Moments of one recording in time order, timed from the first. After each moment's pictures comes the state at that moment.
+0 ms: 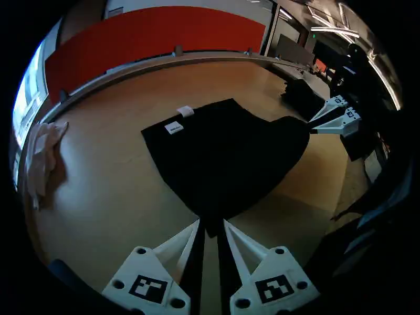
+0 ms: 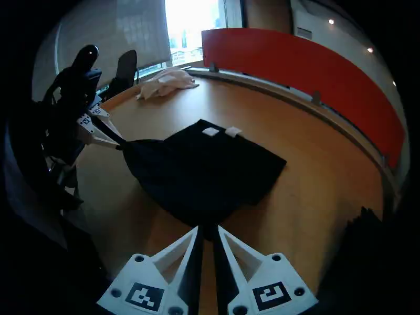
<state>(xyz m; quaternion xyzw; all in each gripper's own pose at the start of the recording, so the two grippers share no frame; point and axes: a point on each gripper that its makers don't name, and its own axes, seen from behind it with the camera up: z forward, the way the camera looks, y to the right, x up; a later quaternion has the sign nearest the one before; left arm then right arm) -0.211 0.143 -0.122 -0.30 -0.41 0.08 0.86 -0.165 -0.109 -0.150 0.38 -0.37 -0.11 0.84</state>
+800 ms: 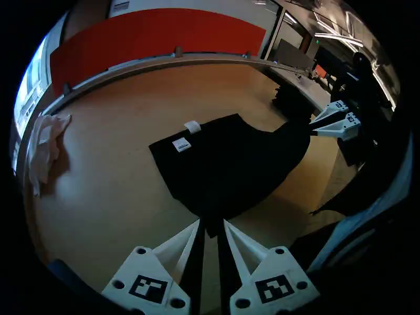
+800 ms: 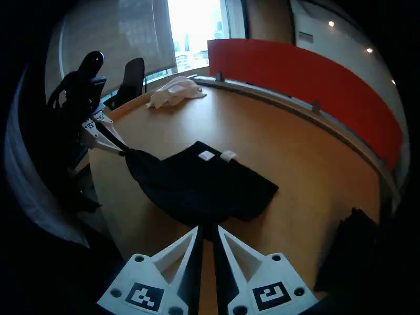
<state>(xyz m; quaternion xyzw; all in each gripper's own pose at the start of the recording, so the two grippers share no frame) -0.171 0.146 -0.161 -0.31 -0.43 0.05 0.85 -0.120 -0.106 -0.181 0.39 -0.36 -0.10 0.84</state>
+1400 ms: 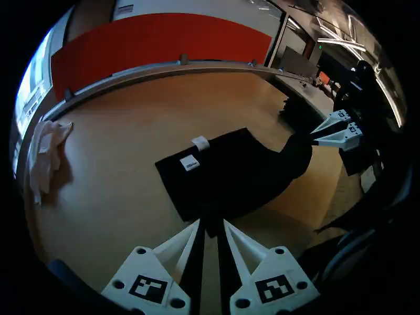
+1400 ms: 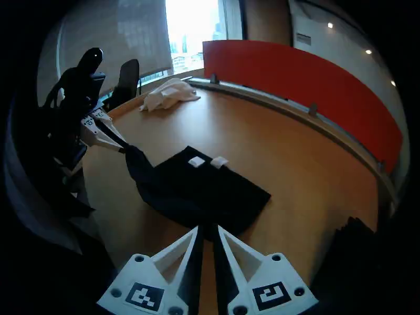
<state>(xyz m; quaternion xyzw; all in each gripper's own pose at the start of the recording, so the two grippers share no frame) -0.164 0.153 -0.115 -0.30 -0.41 0.04 0.86 -0.121 -0.105 -0.144 0.38 -0.35 -0.11 0.85</state>
